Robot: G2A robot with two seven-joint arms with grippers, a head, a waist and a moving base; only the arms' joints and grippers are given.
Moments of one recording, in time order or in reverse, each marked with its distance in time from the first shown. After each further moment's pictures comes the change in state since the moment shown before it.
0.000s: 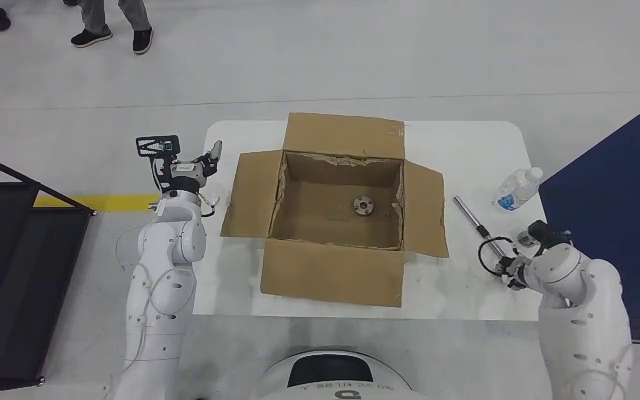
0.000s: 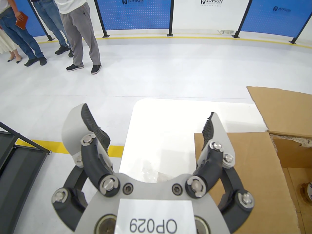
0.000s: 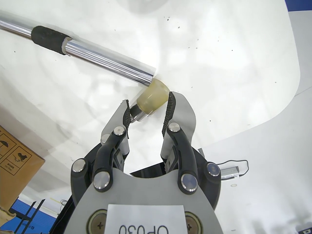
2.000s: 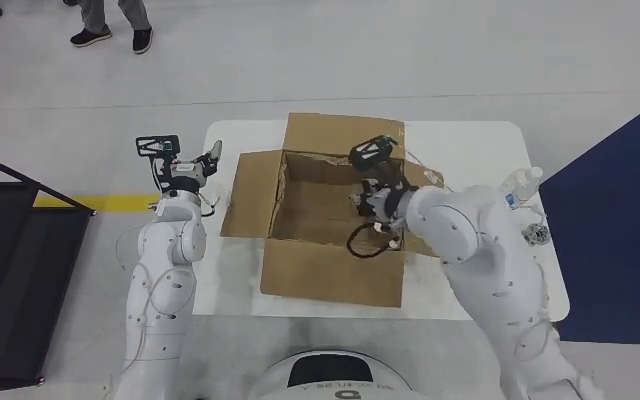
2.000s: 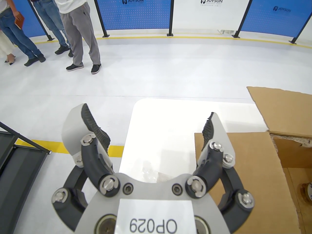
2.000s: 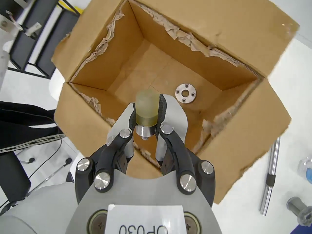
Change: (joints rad) left arm 0.000 0.000 0.000 0.000 0.000 0.000 0.000; right arm 0.515 -0.052 -0.822 -0.243 0.116 -0.369 -0.009
